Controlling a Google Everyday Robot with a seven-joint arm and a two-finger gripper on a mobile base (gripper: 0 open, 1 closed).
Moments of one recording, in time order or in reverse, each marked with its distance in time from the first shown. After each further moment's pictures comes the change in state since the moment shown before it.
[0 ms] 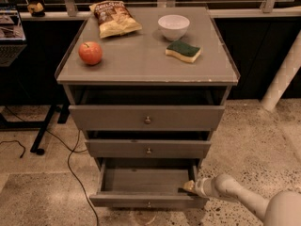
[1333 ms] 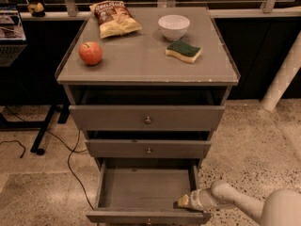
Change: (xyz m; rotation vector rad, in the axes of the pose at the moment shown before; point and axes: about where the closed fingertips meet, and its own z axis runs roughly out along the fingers) arm 0.081 0.003 0.011 -0.010 0.219 -0.058
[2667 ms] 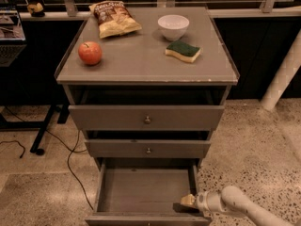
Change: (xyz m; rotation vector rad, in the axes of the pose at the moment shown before) arm 0.004 0.022 -0.038 -0.136 -0.102 -0.018
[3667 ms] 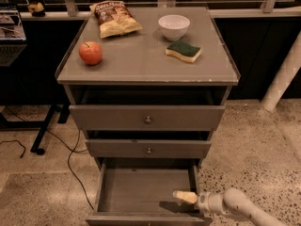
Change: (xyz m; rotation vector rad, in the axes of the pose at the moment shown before) arm -0.003 0.007 -0.014 -0.021 -0.071 0.016
